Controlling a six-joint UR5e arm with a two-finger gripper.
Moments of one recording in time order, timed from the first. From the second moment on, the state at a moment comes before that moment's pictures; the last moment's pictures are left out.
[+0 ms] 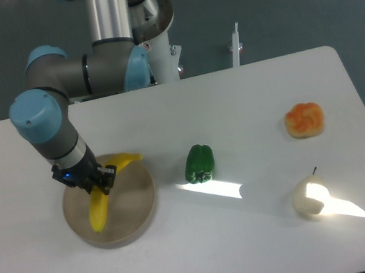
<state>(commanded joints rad) 1.74 -1.96 -1.77 -0.93 1.68 0.20</state>
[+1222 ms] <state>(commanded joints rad) 1.74 -2.04 -1.77 -0.92 1.71 0.22</state>
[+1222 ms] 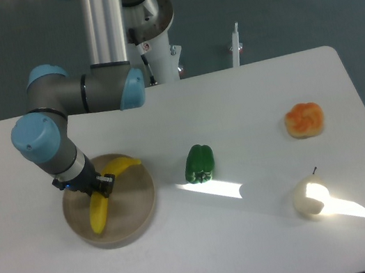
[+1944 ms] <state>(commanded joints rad) 1.74 -2.01 -1.77 -0.92 1.72 0.22</state>
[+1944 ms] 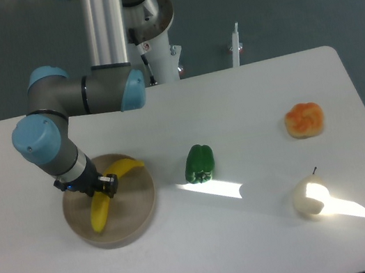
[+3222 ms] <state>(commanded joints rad) 1.86 -1.89 -1.75 -0.96 1.84 0.63</state>
